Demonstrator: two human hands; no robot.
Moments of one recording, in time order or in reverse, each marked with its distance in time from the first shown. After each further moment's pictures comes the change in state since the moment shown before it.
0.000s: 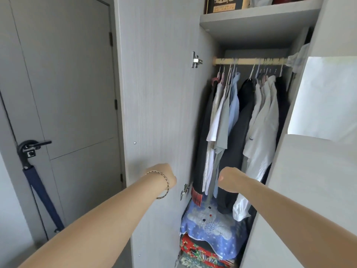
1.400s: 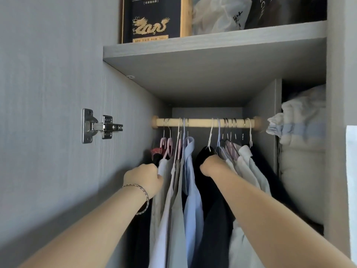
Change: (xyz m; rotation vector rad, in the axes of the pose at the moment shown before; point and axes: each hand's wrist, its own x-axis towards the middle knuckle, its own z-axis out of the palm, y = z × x) left_hand 0.379 0.228 -0.191 -0.090 0.639 0.365; right_hand 0.371 0.111 -0.285 0.293 0.509 0.324
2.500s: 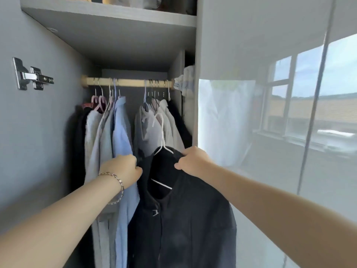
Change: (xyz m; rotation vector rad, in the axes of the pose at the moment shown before) left_hand -0.170 0.061 0.003 -0.056 -0.221 0.309; right_hand -0.268 0.128 -0.033 0.204 -0.027 0.160
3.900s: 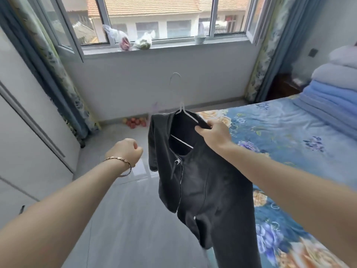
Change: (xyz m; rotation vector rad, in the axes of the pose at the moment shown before) left_hand -0.577 0.617 0.087 -0.415 -0.701 1.455; right_hand -0.764 0.429 -0.176 0.047 1.264 1.299
